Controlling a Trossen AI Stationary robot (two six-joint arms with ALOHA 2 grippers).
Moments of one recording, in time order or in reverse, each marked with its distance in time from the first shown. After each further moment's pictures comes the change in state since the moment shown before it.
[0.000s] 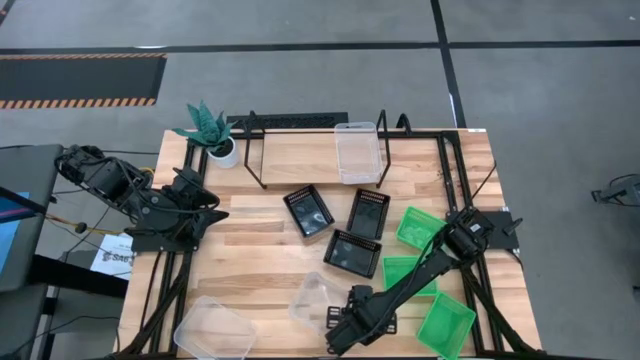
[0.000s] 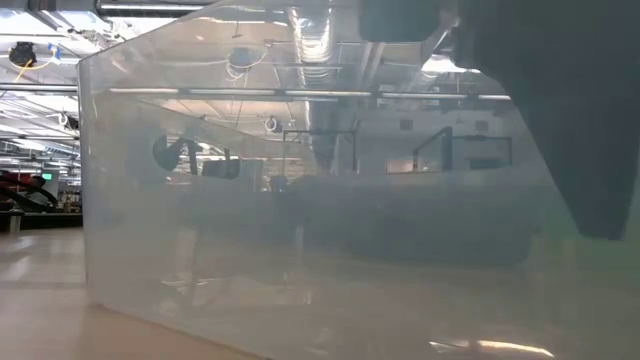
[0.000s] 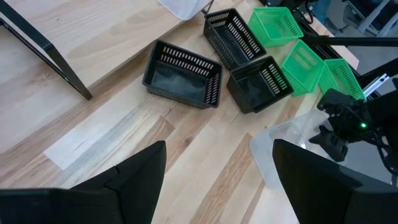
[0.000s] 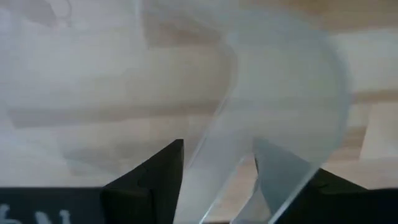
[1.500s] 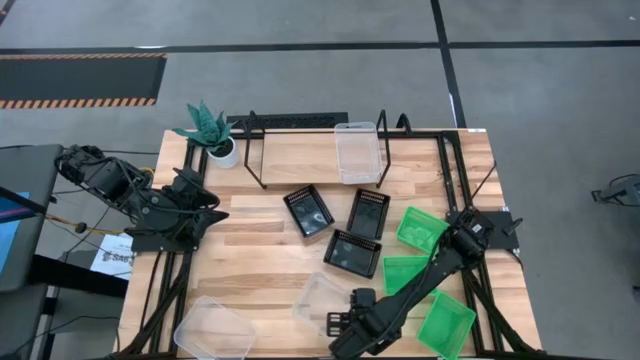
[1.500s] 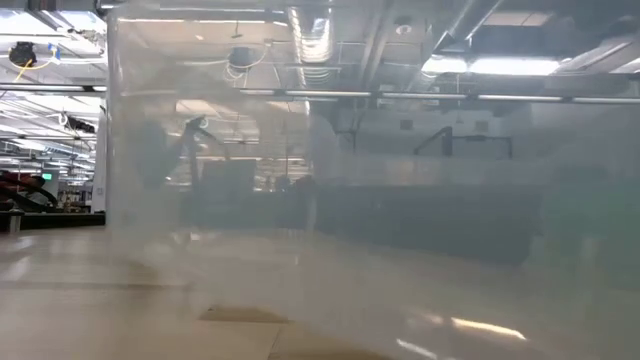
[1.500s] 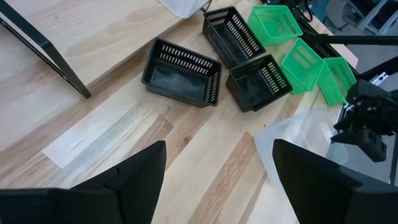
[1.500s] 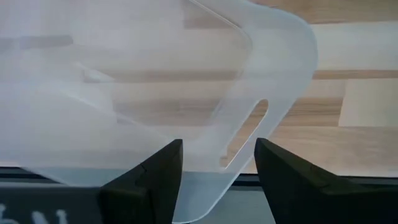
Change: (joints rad) left arm 0.000 0.000 0.000 0.000 0.008 -0.001; right arm 0.034 -0.006 0.188 -0.139 0.095 -0.026
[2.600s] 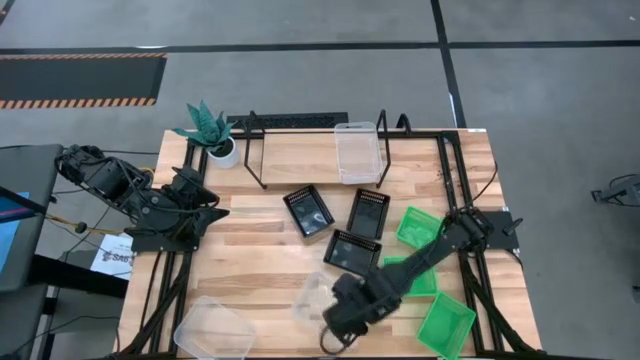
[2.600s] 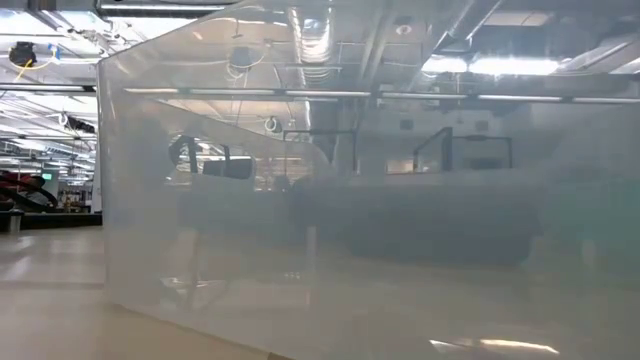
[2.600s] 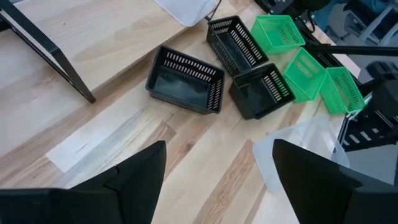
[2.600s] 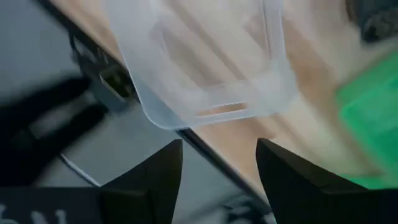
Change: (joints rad) left arm 0.000 0.000 0.000 -0.001 -0.034 -0.017; right arm -0.090 -0.102 0.129 -0.164 -0.203 -0.854
